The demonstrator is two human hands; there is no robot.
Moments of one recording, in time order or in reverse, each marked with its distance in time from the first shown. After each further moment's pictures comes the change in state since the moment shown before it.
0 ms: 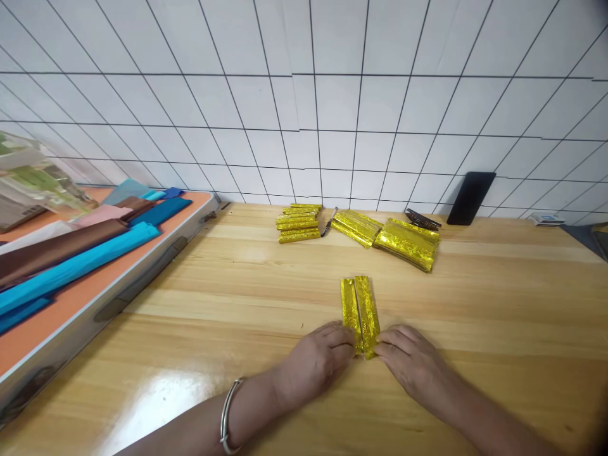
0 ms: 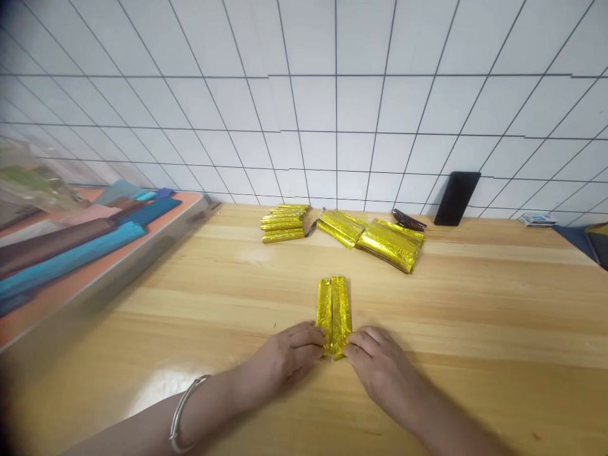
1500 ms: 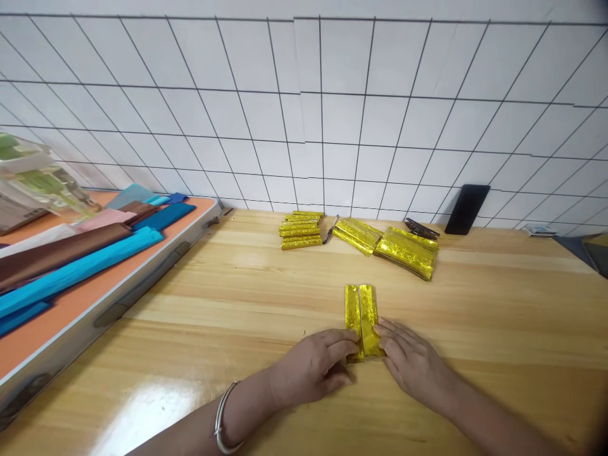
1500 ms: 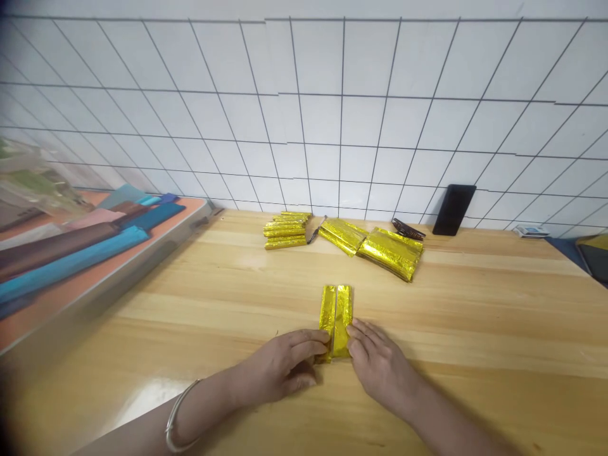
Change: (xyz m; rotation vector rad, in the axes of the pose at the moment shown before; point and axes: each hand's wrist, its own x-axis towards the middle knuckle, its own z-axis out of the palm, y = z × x) left_hand -0.007 -0.010 -0.014 -0.140 -0.084 -0.027; right_hand 0.009 0.007 0.007 -0.301 0.104 -0.069
